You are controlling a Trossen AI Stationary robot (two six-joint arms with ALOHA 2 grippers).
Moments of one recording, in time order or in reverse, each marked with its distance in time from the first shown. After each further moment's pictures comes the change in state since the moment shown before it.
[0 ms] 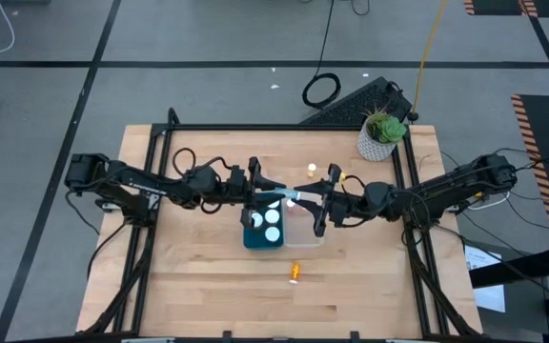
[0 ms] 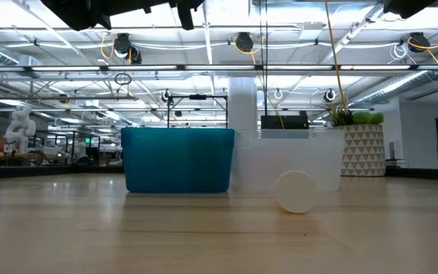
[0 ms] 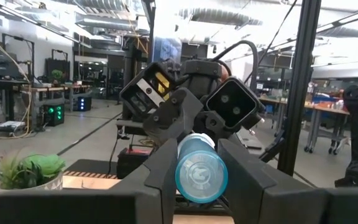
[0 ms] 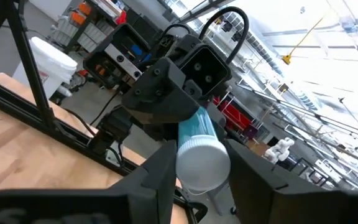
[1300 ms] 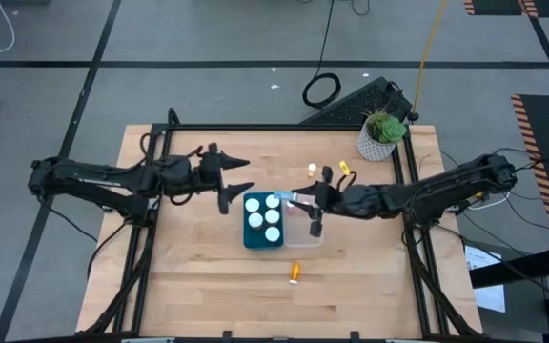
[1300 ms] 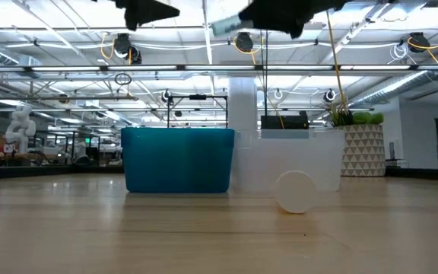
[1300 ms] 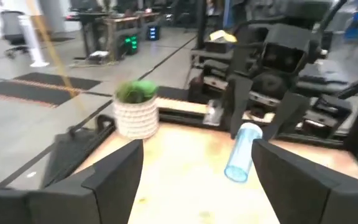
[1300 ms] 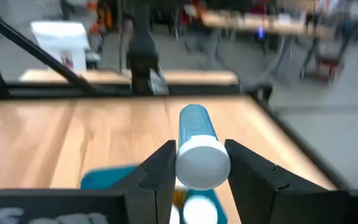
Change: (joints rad) left arm 0.010 -0.429 0.001 -0.801 -0.290 0.031; right arm -0.006 0.000 0.144 -0.586 0.106 0.738
